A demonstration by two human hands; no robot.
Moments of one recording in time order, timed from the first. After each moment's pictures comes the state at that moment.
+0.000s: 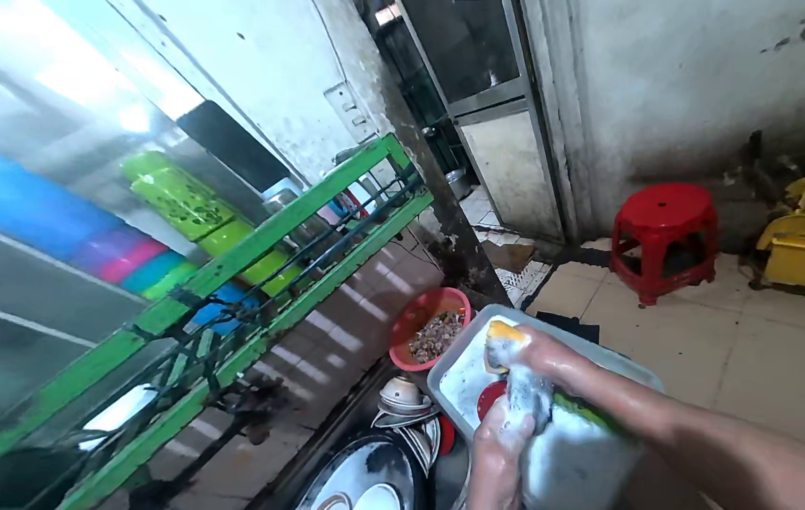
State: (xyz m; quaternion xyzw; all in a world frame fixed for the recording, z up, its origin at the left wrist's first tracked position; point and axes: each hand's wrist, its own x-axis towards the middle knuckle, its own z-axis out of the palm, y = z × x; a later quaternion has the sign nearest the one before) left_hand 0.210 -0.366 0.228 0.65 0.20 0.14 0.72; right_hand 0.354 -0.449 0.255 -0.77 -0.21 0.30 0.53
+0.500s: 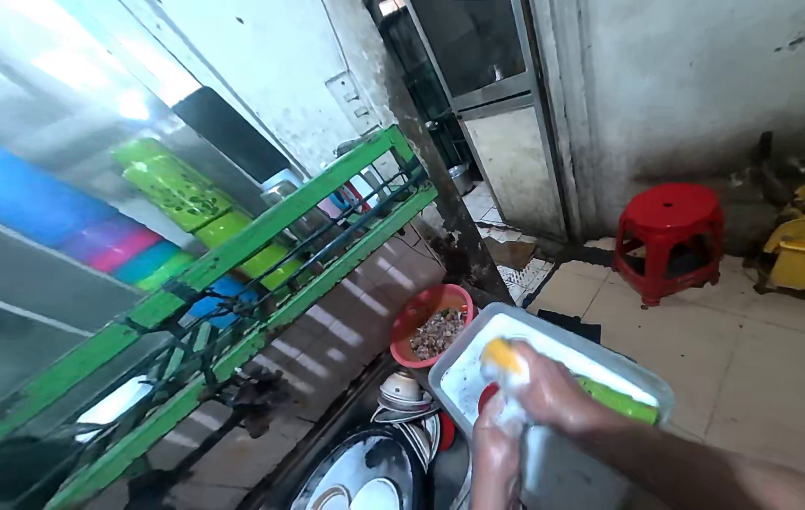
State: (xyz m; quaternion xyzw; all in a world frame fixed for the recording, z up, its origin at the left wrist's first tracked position) left_hand 0.224 -0.358 0.213 0.71 0.21 0.18 0.65; right_hand 0.322 -0.453 0.253 -0.81 -0.27 0.21 0.47
